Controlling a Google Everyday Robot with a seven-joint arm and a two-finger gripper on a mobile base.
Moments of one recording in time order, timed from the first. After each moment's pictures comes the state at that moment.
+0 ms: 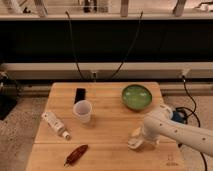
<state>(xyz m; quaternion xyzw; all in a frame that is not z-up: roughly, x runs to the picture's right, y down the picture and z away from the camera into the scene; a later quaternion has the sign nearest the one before) 0.222 0.284 0.759 -0.27 -0.17 -0.51 0.79</state>
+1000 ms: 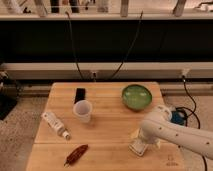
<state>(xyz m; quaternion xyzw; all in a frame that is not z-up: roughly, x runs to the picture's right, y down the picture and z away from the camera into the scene) 0.210 0.297 0.758 -0.29 -0.17 -0.53 0.78</state>
